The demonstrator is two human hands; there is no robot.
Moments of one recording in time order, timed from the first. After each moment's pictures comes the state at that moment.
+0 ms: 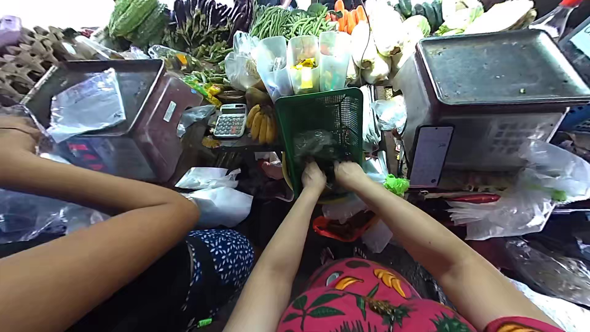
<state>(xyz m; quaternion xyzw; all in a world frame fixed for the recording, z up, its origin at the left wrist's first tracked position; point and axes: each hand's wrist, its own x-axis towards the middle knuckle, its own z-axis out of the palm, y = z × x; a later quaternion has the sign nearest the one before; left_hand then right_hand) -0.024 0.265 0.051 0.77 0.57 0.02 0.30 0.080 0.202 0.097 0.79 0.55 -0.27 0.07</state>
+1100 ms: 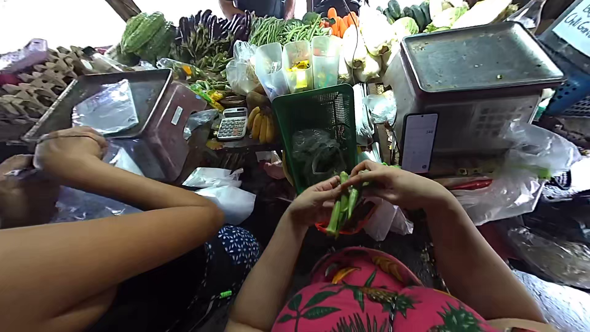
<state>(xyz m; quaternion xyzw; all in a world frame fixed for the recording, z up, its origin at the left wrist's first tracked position) -0.105 0.184 0.141 0.44 0.09 0.05 0.89 0.117 0.065 0.205 0.53 0.71 -0.37 -0.28</state>
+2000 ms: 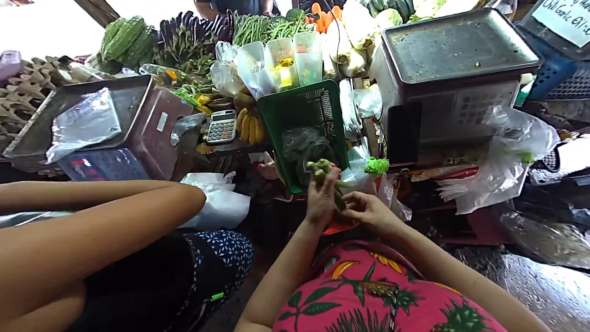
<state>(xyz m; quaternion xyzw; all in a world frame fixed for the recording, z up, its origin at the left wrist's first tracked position) -0.056 0.136 0.131 0.47 0.27 0.42 0.73 0.058 0.018 0.116 0.60 0.41 -0.51 -0.47</state>
